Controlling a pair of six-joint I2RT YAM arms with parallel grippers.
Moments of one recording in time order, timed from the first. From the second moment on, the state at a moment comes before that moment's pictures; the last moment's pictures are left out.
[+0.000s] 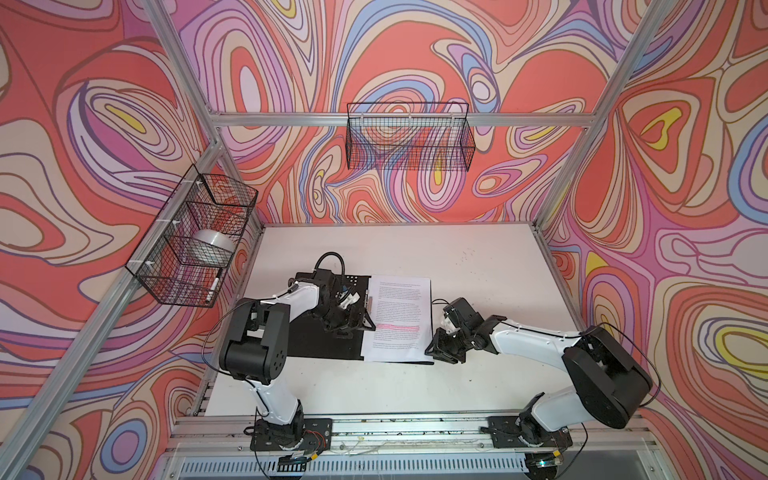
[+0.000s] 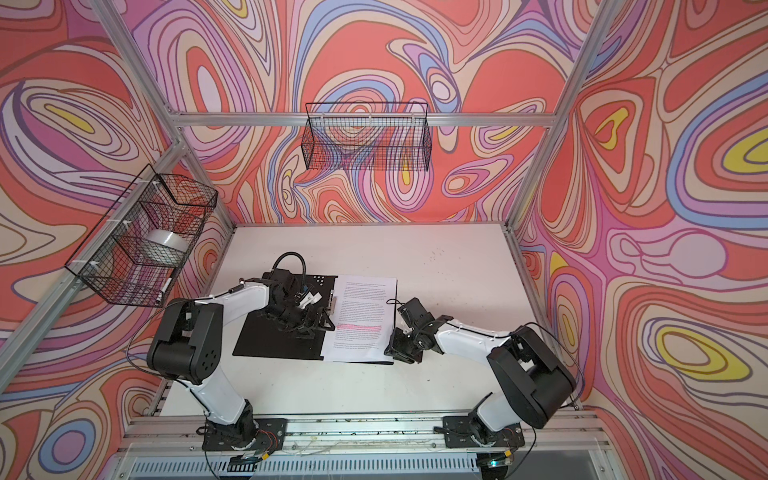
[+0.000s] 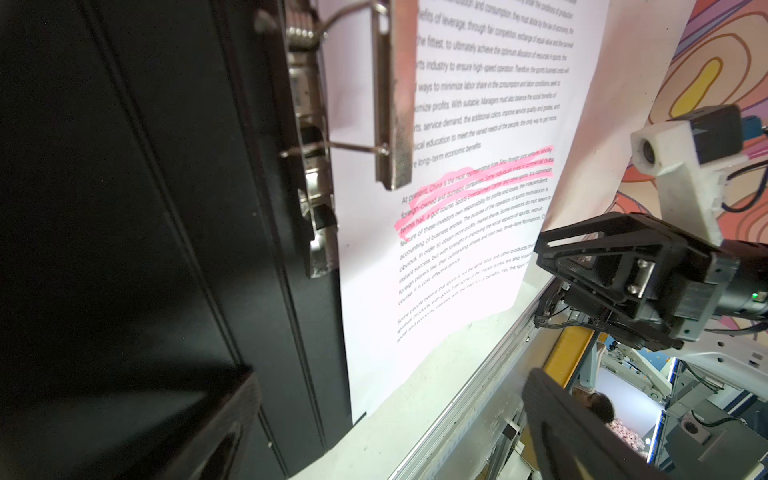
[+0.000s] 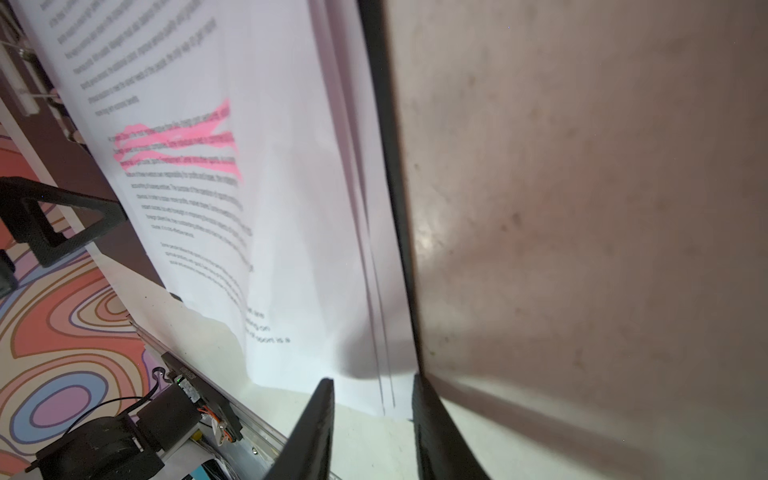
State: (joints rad) left arm -0.18 1.75 0.98 -0.78 0.74 -0.11; right arm 0.63 1.49 0.68 -0.32 -0.42 0.96
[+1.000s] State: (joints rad) left arm -0.18 1.60 1.09 -0.77 0.58 -0.05; right arm 0.50 1.69 1.11 -0.51 -0.25 0.74
